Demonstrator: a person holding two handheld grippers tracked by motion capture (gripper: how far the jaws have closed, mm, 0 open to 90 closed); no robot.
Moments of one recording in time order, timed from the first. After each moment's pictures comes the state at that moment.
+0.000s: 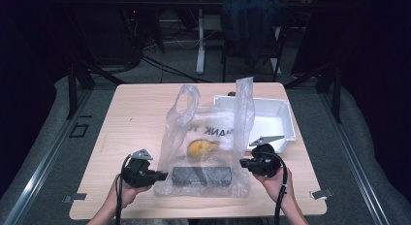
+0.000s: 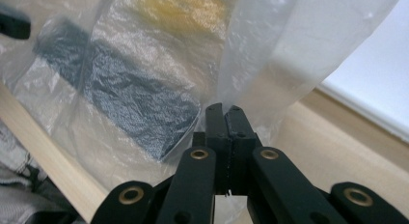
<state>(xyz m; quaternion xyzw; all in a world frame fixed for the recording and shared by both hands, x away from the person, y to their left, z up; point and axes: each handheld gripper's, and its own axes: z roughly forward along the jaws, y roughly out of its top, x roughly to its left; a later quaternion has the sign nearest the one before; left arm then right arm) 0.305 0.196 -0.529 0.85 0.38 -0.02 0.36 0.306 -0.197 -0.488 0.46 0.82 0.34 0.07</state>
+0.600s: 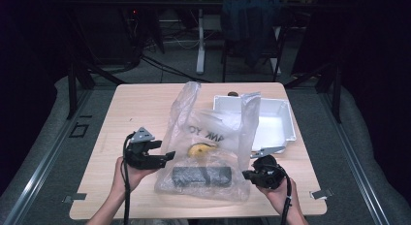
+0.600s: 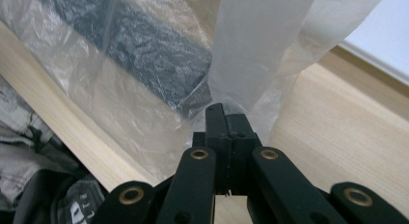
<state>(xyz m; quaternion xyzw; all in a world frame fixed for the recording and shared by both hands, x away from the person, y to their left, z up) 0.324 0.166 -0.469 0.82 0.39 0.12 0.40 0.281 -0.200 -0.496 0.44 0.84 0.31 0.06</state>
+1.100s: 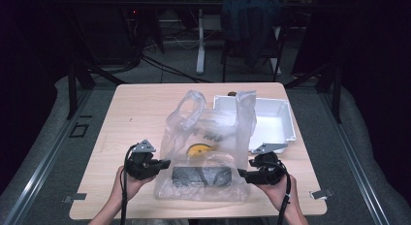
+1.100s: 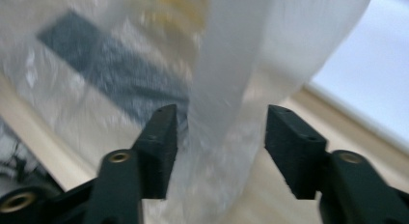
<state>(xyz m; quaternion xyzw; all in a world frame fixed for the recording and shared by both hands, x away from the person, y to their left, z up) 0.311 0.183 -0.505 0.84 0.37 0.04 0.39 0.287 -0.199 -0.481 0.44 0.83 0.34 0.12</state>
